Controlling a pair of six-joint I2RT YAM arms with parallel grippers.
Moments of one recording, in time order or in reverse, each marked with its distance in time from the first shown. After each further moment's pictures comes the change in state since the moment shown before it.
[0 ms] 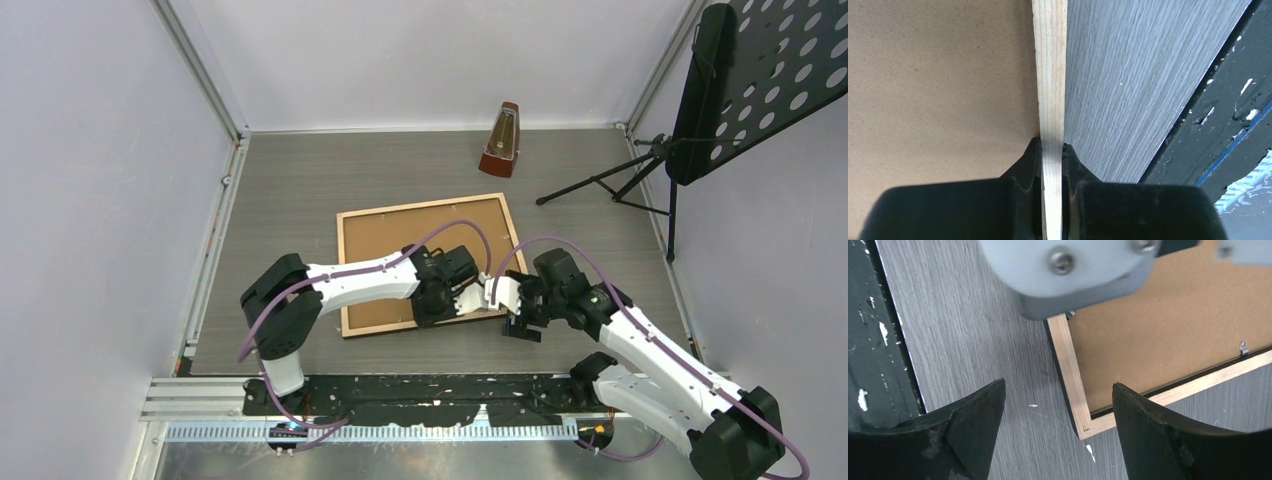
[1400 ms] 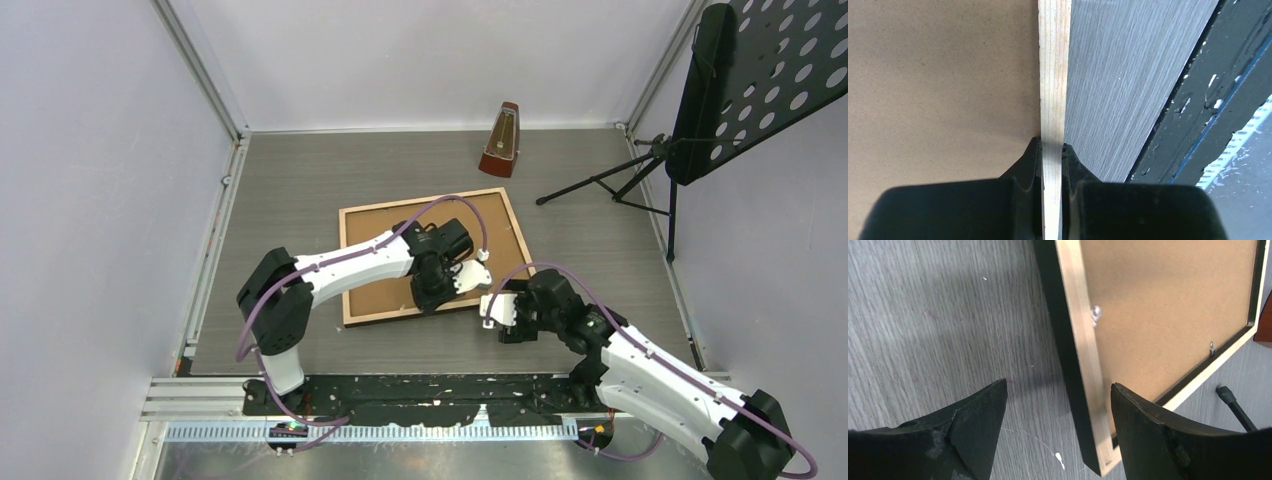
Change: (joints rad) left arm 0.092 0.001 0.129 -0.107 0.107 0.035; right arm 0.154 -0.112 -0.193 0.262 0.254 -0.035
